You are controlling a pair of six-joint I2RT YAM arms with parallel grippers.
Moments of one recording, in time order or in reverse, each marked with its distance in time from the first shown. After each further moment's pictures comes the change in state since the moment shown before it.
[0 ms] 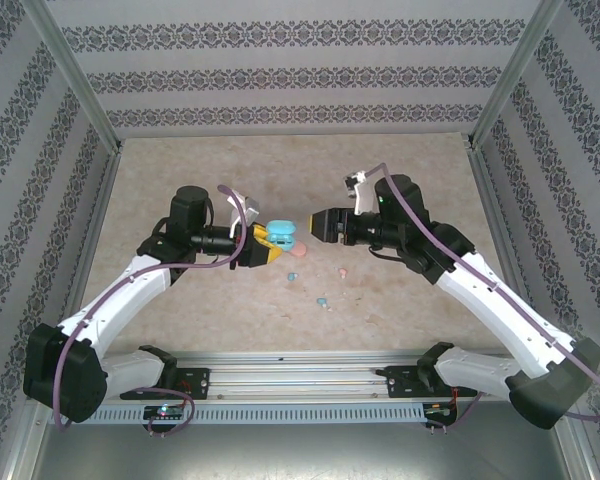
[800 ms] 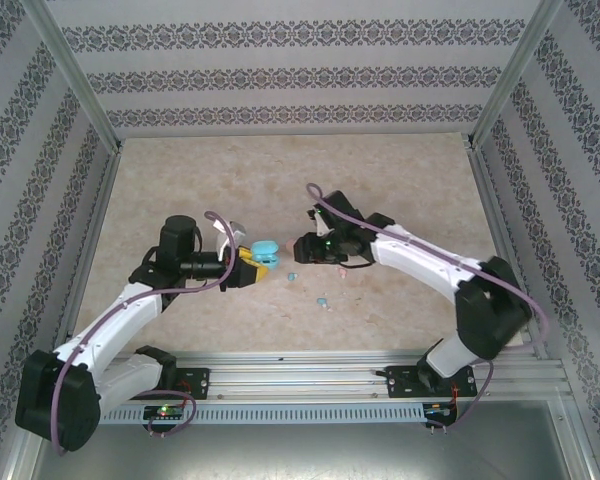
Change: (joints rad) left arm 0.060 -0.168 -0.261 0.046 -0.083 -0.045; right arm 0.072 0.494 0.029 -0.040 0.083 -0.068
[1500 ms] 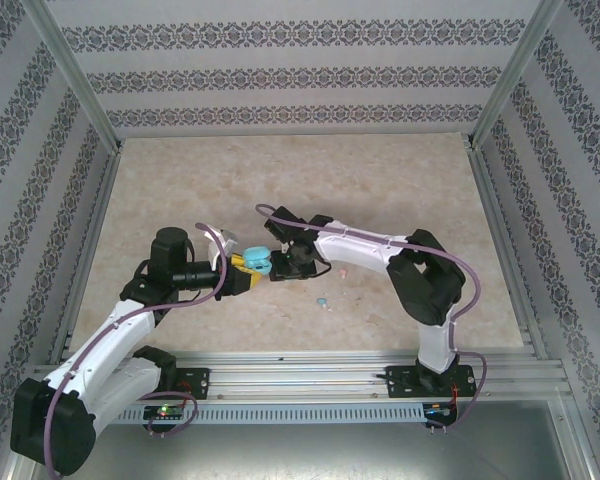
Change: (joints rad) left arm 0.013 -0.129 -0.065 -0.045 -0.070 -0.003; right arm 0.163 0.330 0.225 -0.147 0.100 0.147
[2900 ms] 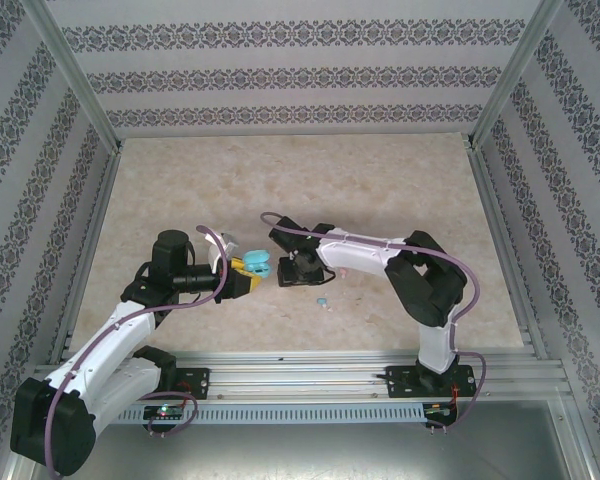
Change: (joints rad) left arm 0.000 -0.002 -0.024 -0.003 -0.001 0.000; right arm -0.003 -0.028 -0.101 0.027 0.105 0.043
